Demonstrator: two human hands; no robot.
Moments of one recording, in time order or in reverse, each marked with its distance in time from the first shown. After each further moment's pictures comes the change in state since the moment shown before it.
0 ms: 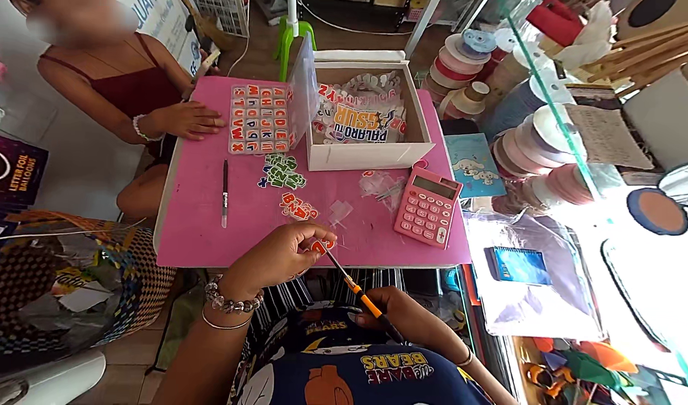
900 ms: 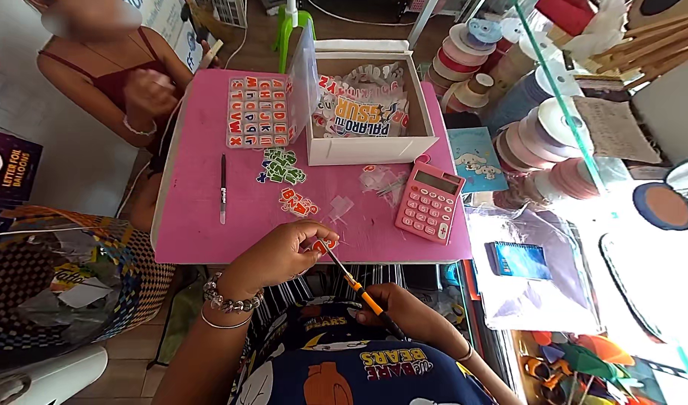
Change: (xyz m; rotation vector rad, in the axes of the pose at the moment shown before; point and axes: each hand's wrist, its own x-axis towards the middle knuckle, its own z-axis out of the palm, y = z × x) left_hand -0.002 0.001 0.001 0.020 -0.038 -0.029; right_hand 0.000 0.000 -0.001 -0.006 -0.037 0.014
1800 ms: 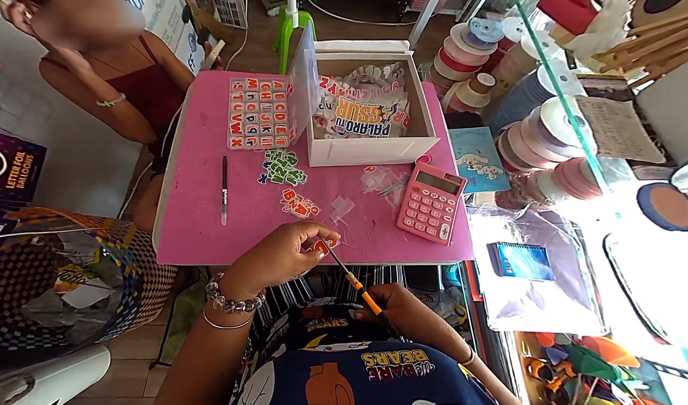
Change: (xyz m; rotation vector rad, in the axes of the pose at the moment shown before) left_hand 0.002 0.002 0.000 -0.025 0.002 -0.004; right_hand 0.002 0.004 0.004 -0.030 0.096 0.007
